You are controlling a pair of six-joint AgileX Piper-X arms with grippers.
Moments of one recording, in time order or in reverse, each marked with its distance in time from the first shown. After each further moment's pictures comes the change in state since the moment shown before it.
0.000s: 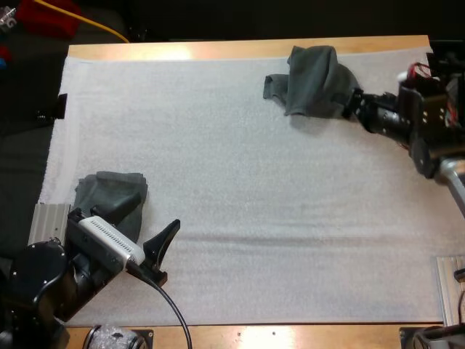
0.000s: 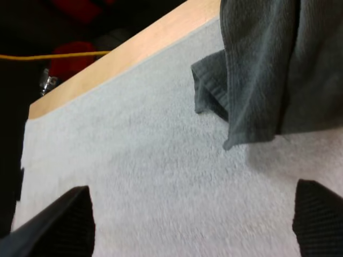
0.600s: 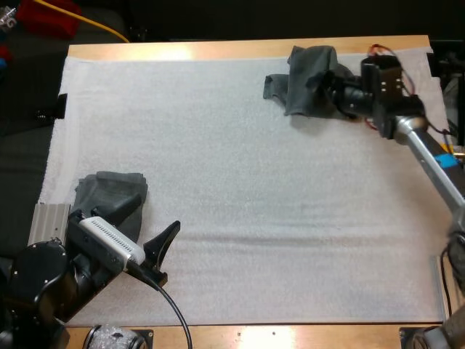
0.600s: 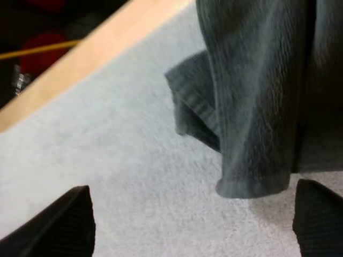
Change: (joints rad) left arm 0.000 0.000 0.000 0.010 0.000 -0.001; right arm 0.044 0.374 -0.249 -0.024 0.013 0.075
